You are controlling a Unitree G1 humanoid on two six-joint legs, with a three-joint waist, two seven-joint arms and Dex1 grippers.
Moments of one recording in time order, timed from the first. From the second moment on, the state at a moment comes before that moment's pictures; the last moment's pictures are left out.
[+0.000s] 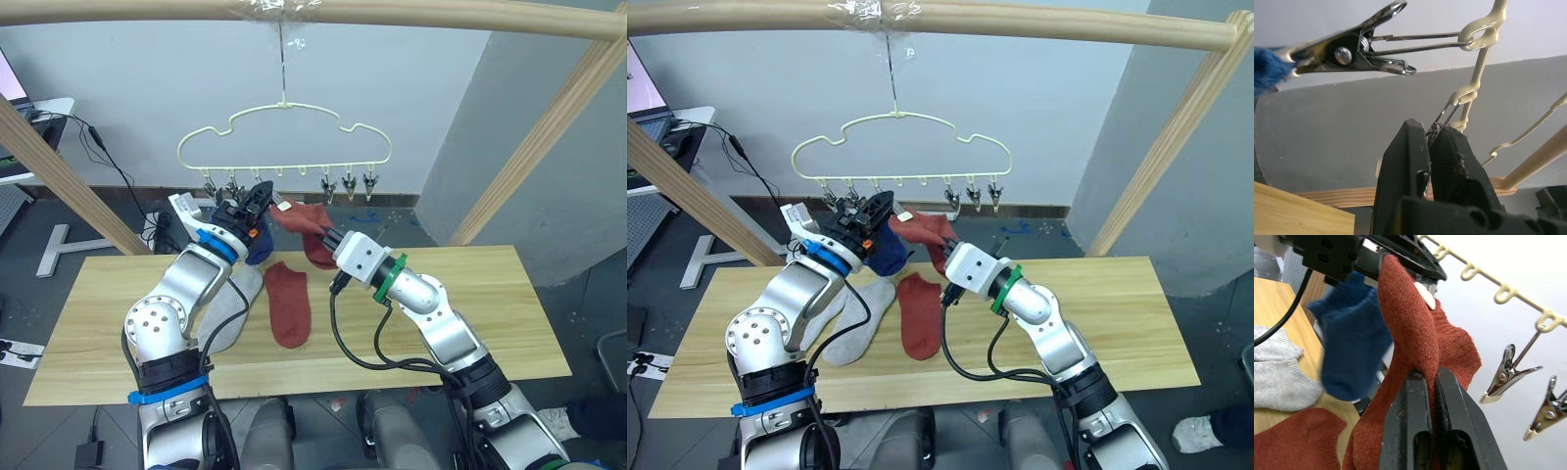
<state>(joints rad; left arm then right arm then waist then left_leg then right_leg) -0.46 0.17 0.42 -0.11 -1.41 0.77 0.13 -0.44 -0.18 0.36 -0.01 -0.24 -0.07 0.43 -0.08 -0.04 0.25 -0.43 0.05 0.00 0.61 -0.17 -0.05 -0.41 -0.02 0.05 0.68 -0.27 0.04</state>
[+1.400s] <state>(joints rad) -0.14 0.68 0.24 -0.51 -0.91 0.76 -0.45 -0.59 0.03 0.06 -0.27 0.10 0.73 0.20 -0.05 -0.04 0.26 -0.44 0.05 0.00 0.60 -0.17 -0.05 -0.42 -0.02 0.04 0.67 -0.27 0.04</state>
